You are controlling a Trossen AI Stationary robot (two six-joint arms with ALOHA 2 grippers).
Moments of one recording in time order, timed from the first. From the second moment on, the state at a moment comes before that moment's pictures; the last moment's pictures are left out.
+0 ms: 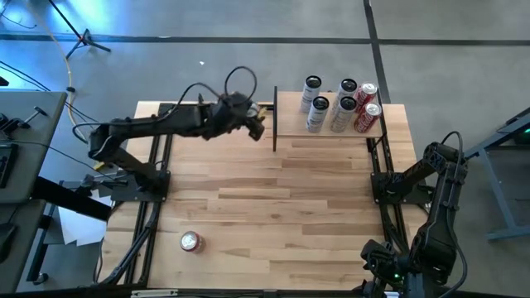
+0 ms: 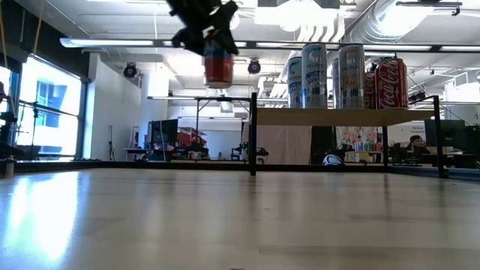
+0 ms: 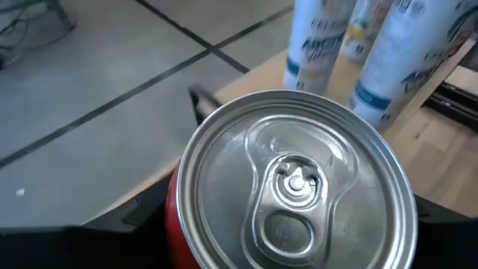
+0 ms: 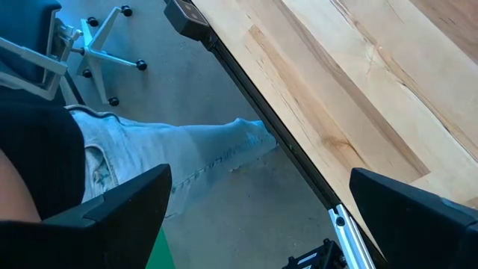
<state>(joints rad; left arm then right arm) 0.24 1.49 1.36 -0.47 -0.51 -0.31 1.17 1.57 1.49 -1.02 0.36 1.83</state>
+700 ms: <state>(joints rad) 0.35 1.83 1.79 -0.46 -0.30 -0.03 1.17 1.57 1.49 -1.02 0.36 1.83</state>
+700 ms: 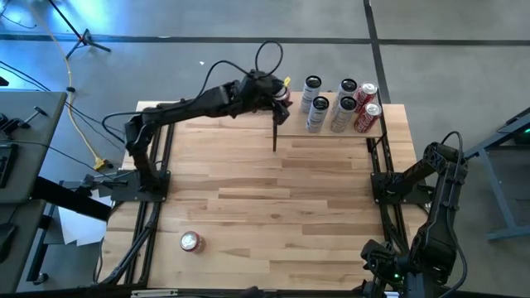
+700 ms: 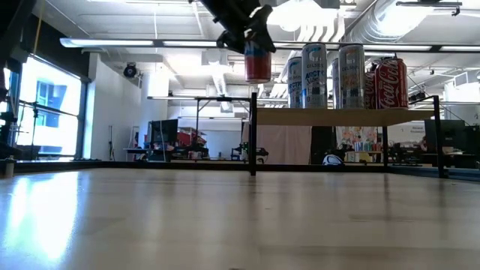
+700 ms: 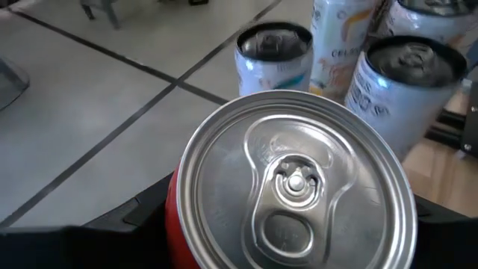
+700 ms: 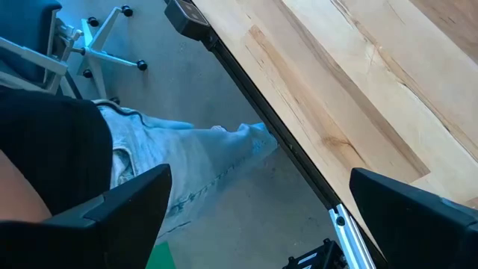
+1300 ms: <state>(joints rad) 0.40 1.90 1.86 -0.37 -0.24 -0.02 1.17 1.57 1.49 -1.02 0.36 1.83</state>
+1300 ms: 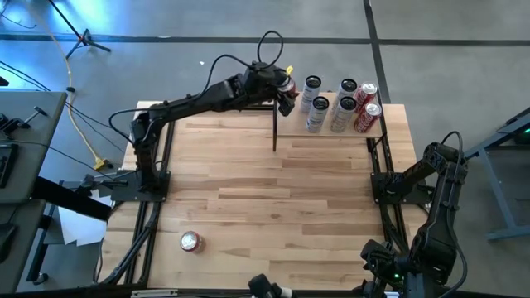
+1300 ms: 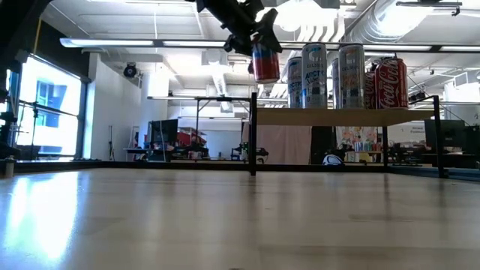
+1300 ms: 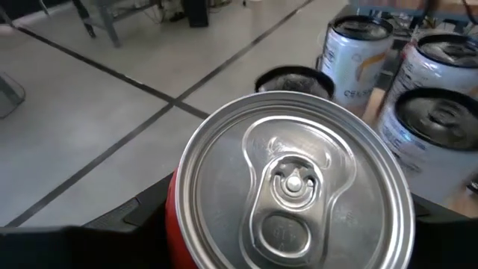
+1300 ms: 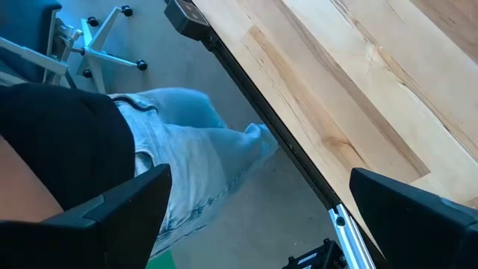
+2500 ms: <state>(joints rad) 0.48 2.02 1.86 -0.25 -0.05 -0.06 1.17 1.57 1.49 -1.02 0.36 1.83</state>
